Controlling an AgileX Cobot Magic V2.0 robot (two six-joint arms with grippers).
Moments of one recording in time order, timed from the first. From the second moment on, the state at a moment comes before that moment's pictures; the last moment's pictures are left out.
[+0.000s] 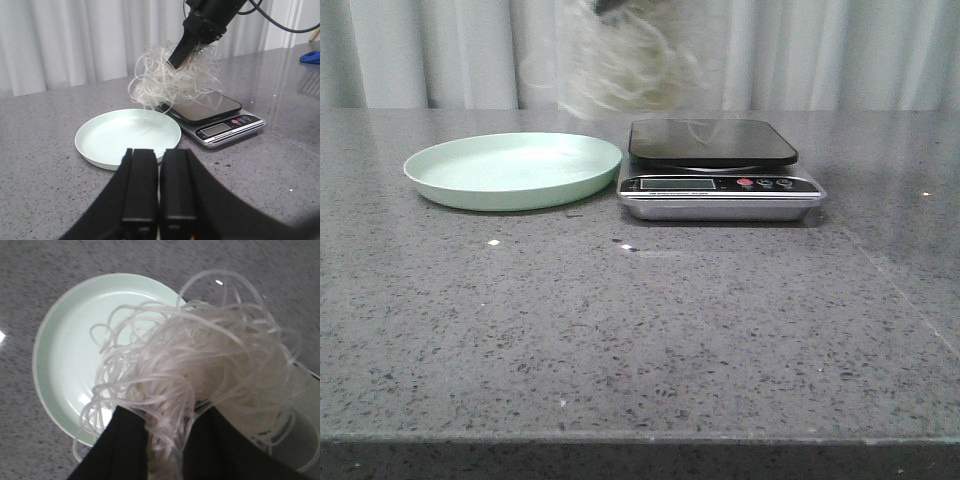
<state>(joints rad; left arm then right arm) -0.46 0.18 -0.37 -0.23 0.35 0.24 0.57 1.92 -2.02 0.17 1.04 -0.02</state>
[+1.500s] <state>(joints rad) -0.46 0.18 -0.37 -0.23 0.35 0.24 0.55 1.21 -1.26 0.14 0.73 -0.05</state>
